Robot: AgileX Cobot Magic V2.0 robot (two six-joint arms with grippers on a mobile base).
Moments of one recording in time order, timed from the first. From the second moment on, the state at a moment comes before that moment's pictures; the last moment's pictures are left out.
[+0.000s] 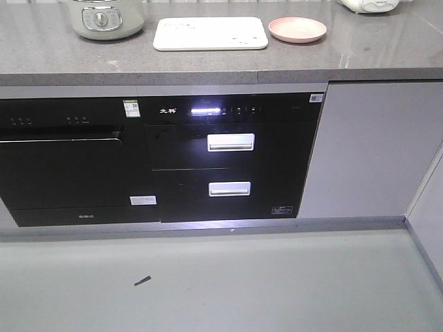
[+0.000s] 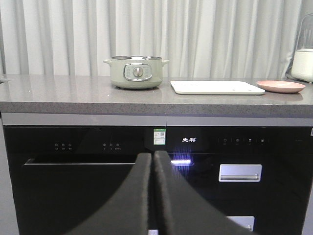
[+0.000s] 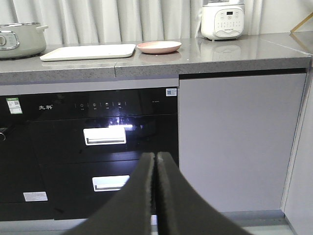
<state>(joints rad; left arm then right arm) 0.03 -0.01 0.02 -0.07 0.03 0.00 0.00 -0.01 0.03 -0.01 0.15 0.07</state>
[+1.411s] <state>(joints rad) 0.03 -0.01 0.02 -0.07 0.03 0.00 0.00 -0.01 0.03 -0.01 0.15 0.07</state>
